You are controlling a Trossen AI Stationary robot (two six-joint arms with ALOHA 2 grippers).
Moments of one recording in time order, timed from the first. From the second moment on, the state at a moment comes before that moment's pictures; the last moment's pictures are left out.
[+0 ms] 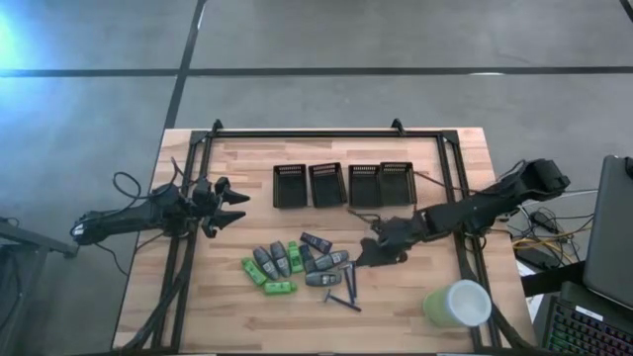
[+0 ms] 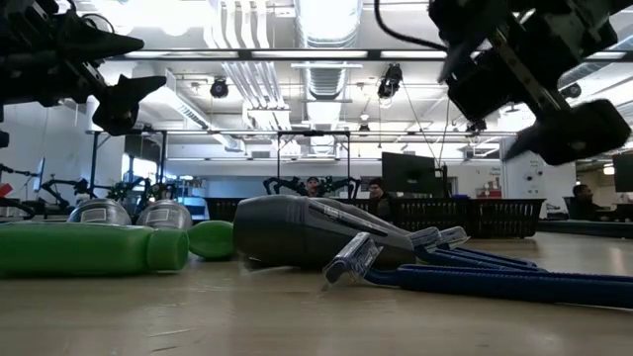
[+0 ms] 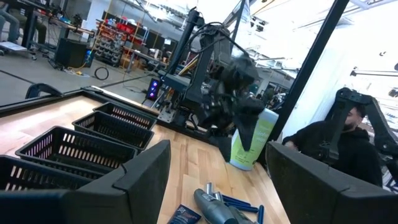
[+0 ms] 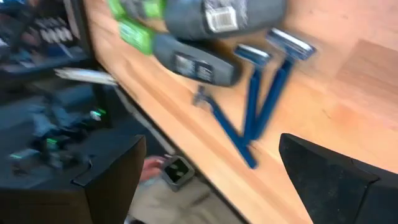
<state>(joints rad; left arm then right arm) 0.14 0.04 0.01 0.12 0.14 -0.42 0.29 1.37 0.64 0.04 -0.18 1.67</state>
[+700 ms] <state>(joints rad) 0.14 0.04 0.01 0.12 0.14 -0.42 0.40 1.63 0.81 -0.09 -0.19 1.84</state>
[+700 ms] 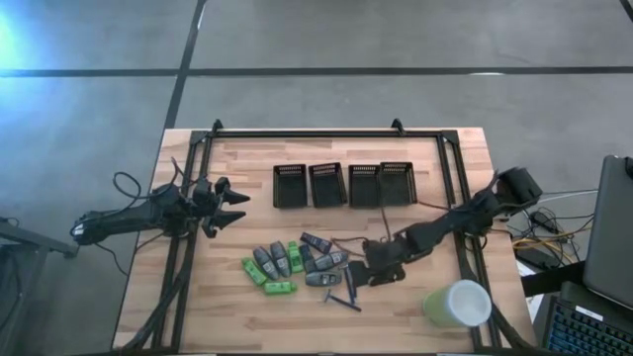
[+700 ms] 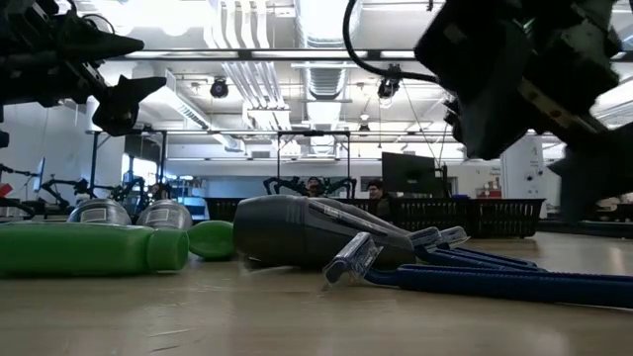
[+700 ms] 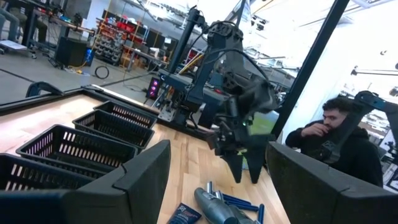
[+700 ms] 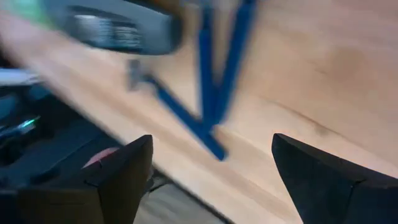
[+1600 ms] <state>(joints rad) 0.14 0.04 0.01 0.12 0.14 -0.42 0.42 2.04 1.45 -0.87 0.10 1.83</state>
